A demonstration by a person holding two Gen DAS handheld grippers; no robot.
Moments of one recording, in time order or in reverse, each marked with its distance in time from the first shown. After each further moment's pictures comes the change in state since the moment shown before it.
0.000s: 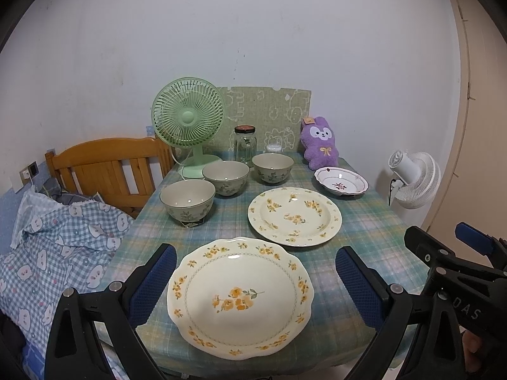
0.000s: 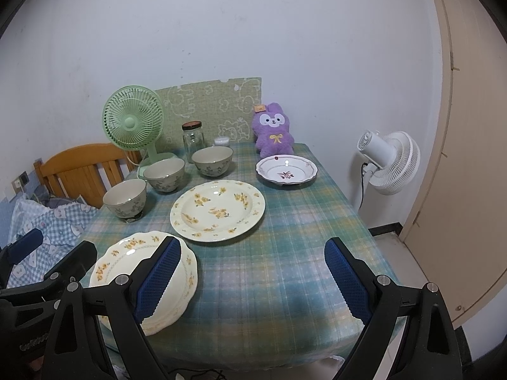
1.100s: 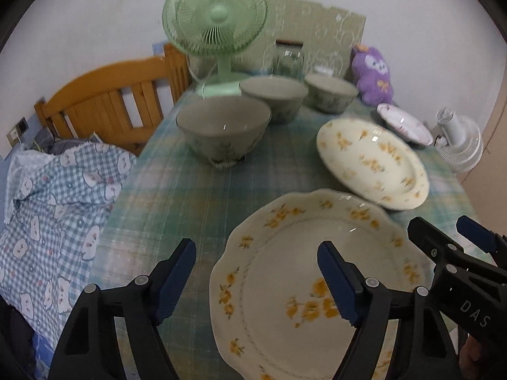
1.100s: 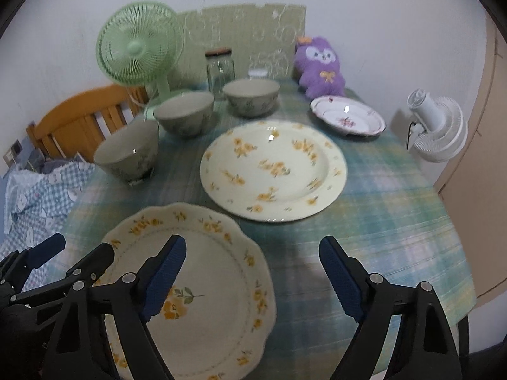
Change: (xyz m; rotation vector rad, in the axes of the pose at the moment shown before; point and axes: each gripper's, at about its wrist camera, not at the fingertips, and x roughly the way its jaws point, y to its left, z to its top) left arm 0.149 0.094 -0.031 -0.050 0.360 0.042; right arm 0.153 0.106 -0.013 -0.038 0.301 0.029
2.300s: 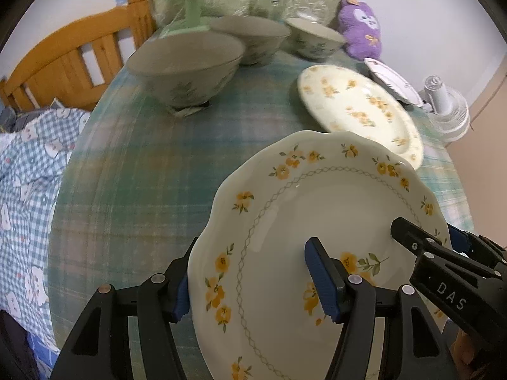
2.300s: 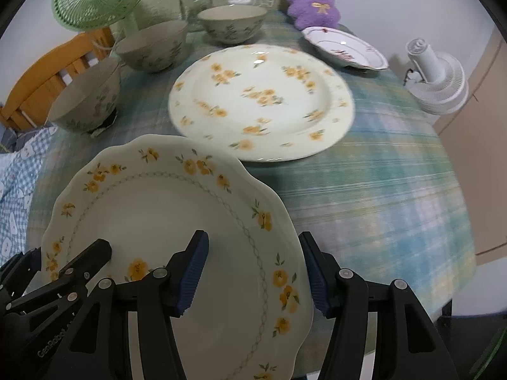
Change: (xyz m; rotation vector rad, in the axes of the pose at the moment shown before) left arm 0.033 -0.010 0.008 0.026 0.236 -0.156; right arm 0.035 -0.011 -0.002 0.059 0.281 -0.102
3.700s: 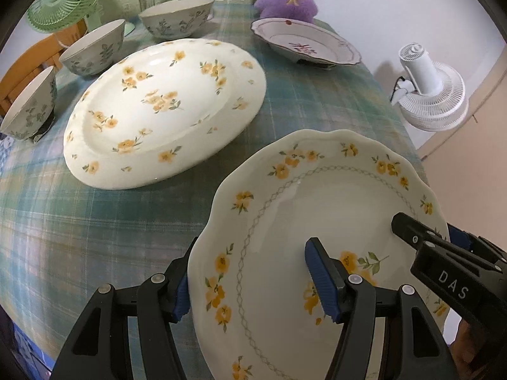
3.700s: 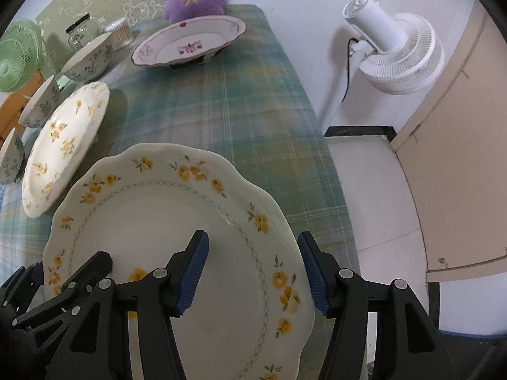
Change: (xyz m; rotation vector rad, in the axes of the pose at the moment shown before) left arm 0.091 -0.248 0.027 -0.039 0.031 0.059; right arm 0.068 -0.265 0.054 0.019 0.049 0.039
